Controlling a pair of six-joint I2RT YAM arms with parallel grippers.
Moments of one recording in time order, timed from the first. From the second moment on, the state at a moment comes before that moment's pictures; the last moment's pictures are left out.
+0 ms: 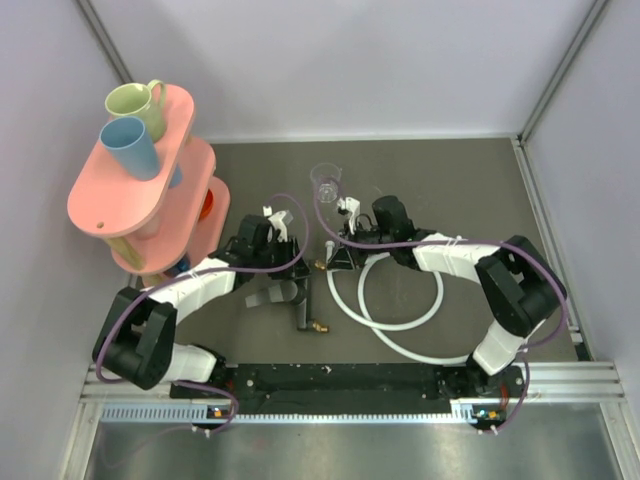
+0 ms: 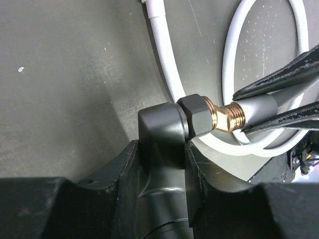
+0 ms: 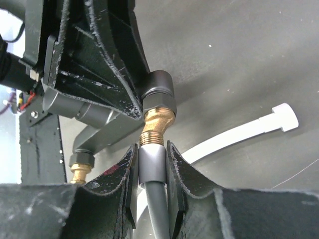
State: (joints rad) left arm -0.44 1.36 0.67 -0.10 0.44 -0.48; right arm 0.64 1.67 0.89 0.22 -0.74 0.08
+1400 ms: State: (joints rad) left arm -0.39 1.54 0.92 -0.37 0.72 -0.30; right arm 0.83 1.27 0.77 -0.07 -0.50 -1.07
